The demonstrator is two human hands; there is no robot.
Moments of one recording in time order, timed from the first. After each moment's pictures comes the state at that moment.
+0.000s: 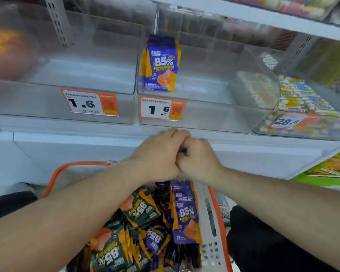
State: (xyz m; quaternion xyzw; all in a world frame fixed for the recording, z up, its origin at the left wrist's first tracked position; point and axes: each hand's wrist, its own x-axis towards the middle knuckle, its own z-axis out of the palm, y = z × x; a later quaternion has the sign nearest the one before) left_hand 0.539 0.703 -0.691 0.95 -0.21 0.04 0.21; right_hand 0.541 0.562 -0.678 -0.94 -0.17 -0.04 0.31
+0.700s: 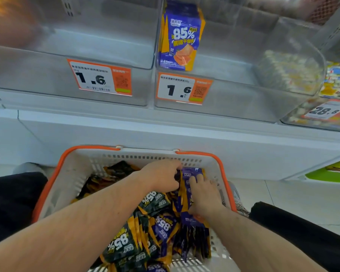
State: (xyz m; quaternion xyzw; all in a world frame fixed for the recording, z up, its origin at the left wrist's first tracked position) left_hand 0.530 0.712 -0.765 0.92 -0.17 -0.28 0.21; right_hand 0.508 0.534 -0.856 -0.96 -0.12 0.21 -0.12
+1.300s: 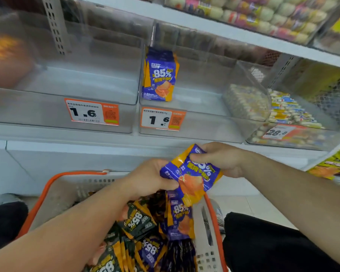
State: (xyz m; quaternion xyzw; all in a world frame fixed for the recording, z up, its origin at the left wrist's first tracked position) left_hand 0.523 0.717 -0.704 0.73 -0.11 -0.24 0.63; right_hand 0.563 0.506 -0.640 -0.79 0.02 0.36 0.49
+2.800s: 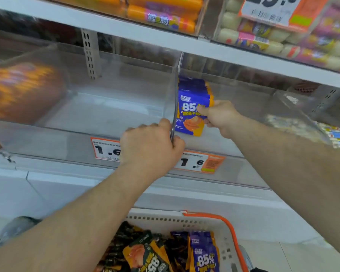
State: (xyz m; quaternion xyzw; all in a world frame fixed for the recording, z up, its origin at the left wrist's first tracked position) left_hand 0.611 0.766 -0.620 0.96 0.01 0.25 0.07; right_hand 0.745 0.613 -0.591 -0.86 0.04 0.01 0.51
